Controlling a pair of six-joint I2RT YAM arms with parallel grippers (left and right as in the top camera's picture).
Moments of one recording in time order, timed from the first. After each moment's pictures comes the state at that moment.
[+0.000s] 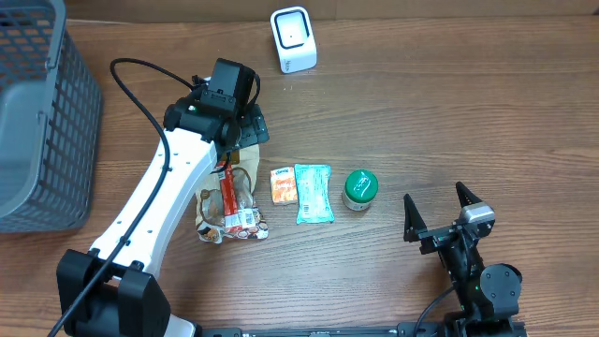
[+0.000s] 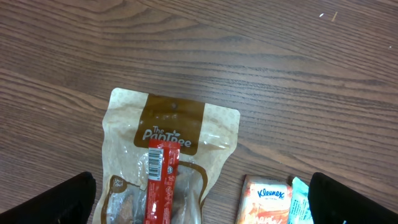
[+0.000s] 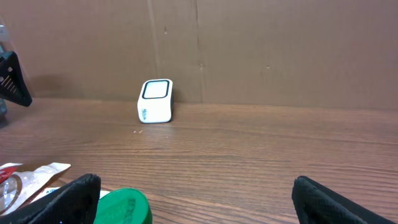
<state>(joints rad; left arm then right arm) -0.32 1.66 1.41 -0.93 -0.22 -0.60 0.10 0.01 0.02 -0.02 -0.15 0.07</state>
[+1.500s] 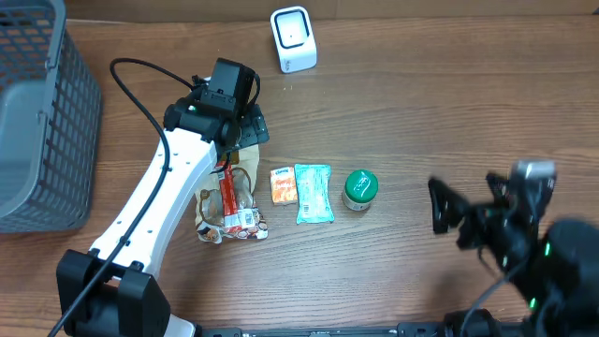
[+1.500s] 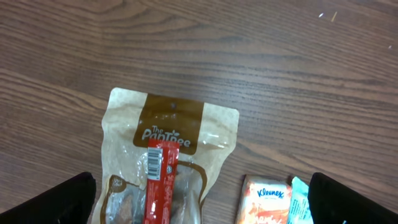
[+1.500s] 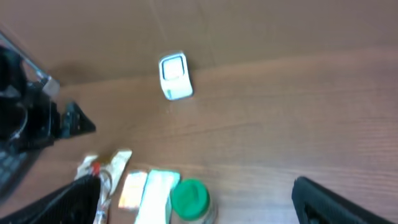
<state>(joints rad) -0.32 1.66 1.41 -0.93 -0.22 -0.60 0.10 0.61 1.03 -0.85 -0.18 0.22</state>
